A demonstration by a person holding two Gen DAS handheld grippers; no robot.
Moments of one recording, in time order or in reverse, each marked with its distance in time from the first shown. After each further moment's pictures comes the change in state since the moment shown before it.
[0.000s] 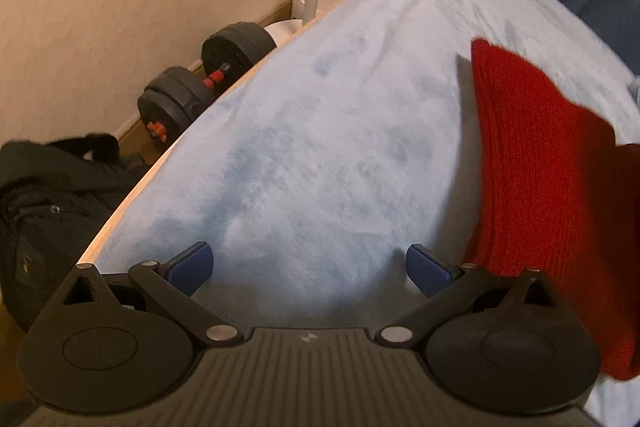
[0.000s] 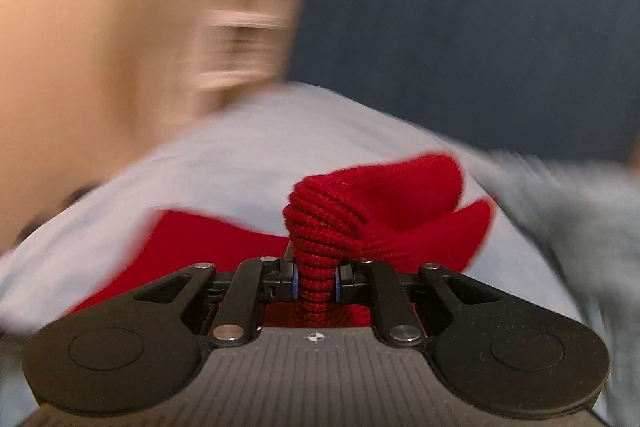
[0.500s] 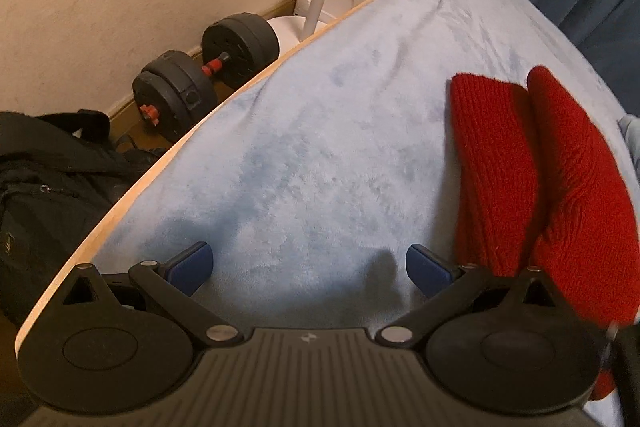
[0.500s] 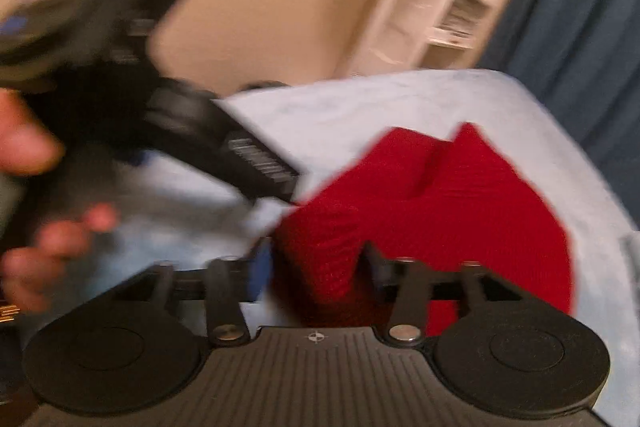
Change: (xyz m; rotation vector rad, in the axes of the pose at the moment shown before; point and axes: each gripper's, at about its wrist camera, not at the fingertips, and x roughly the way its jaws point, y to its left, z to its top) left arm -0.003 0.021 0.008 -0.092 0.012 -0.068; right arm -0.001 0.100 -0.058 -0.171 0.114 0.378
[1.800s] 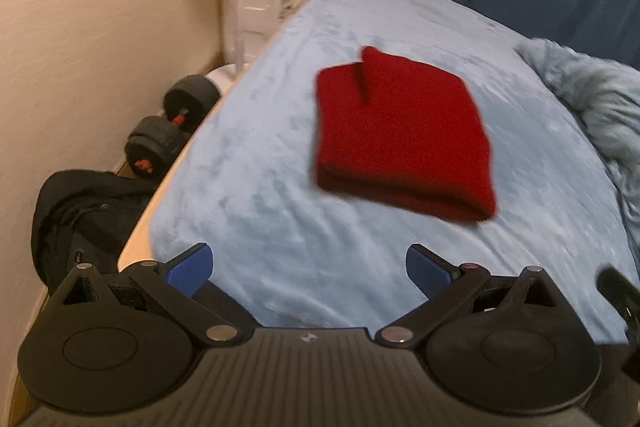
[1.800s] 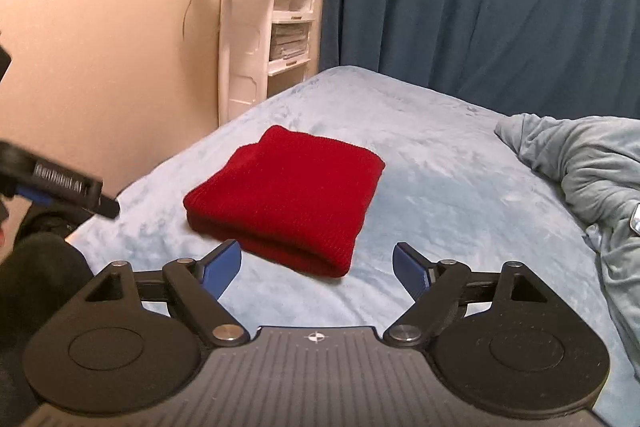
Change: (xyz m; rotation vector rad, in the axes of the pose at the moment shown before) left arm -0.222 -0.038 -0.121 0.354 -0.113 -0.084; right arm -0.291 -0.057 -0.096 0.448 -0.141 -0.317
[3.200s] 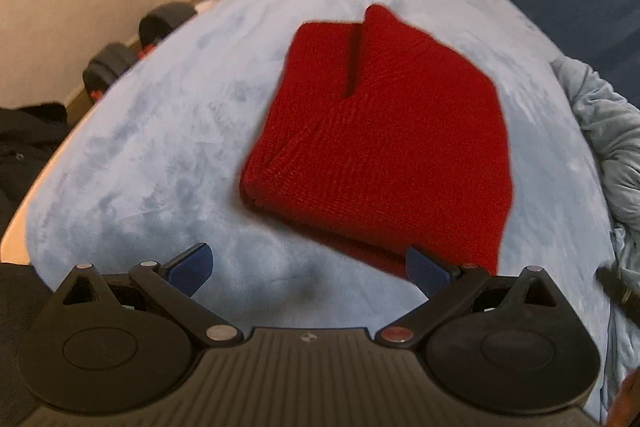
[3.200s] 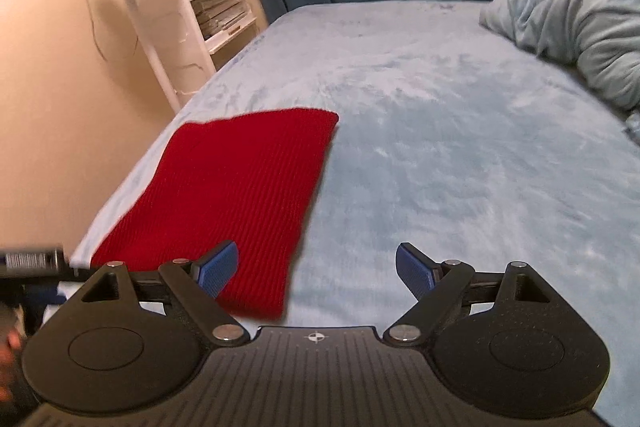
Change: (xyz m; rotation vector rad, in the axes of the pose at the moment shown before) left arm 0.153 -0.033 0.066 -0.253 0.202 -0.046; right arm 0.202 -0.146 0.028 0.373 0.188 0.105
